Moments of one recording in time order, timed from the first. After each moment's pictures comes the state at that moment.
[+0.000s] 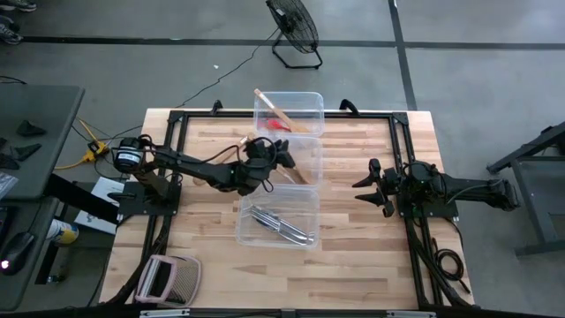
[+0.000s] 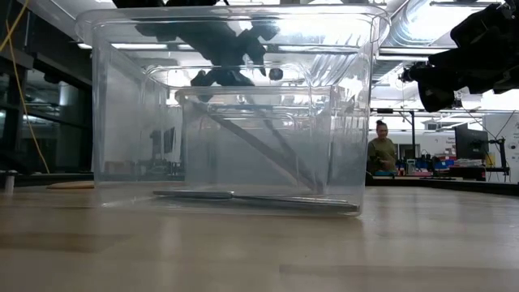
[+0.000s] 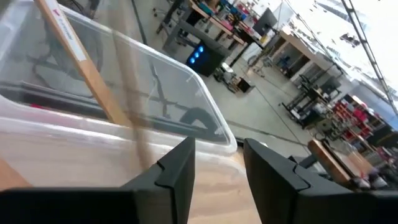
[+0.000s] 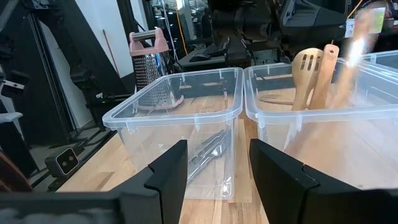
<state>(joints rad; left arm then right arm) -0.03 1.67 0.99 0.50 -1.02 -0.89 -0.10 0.09 0.01 0.07 -0.26 0.16</state>
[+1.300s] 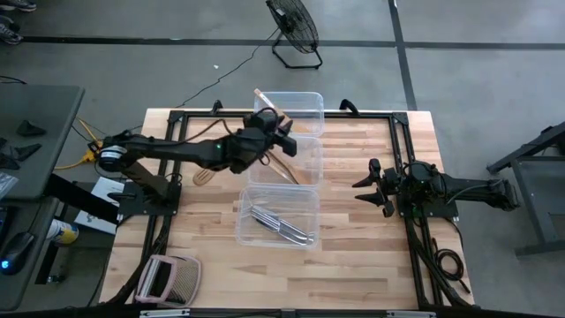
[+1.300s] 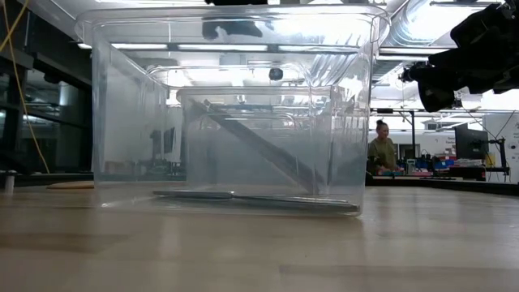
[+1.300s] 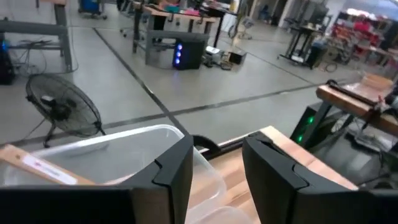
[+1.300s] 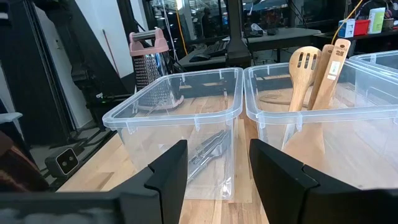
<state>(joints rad) 0.04 1.53 1.28 0.10 -0.84 -0.39 -0.10 0.09 0.01 0.07 -0.26 0.16</state>
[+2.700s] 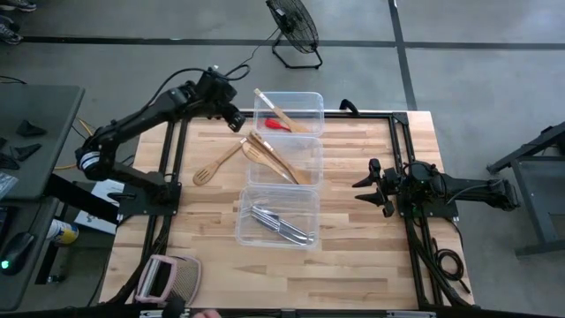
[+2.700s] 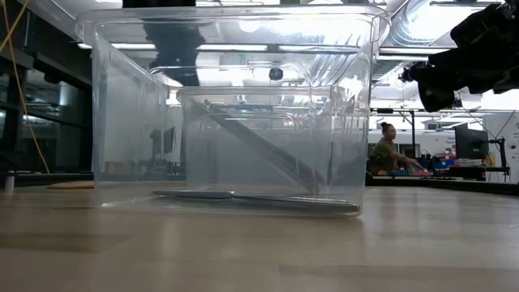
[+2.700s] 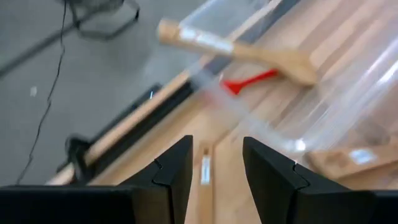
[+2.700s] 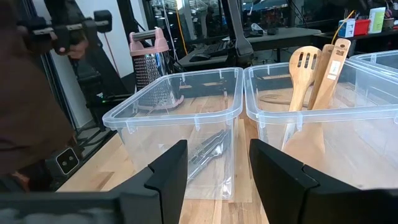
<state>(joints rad) 0.68 1.32 1.28 -0.73 -0.09 -0.08 -0.10 0.09 0.01 0.06 -0.26 0.16</state>
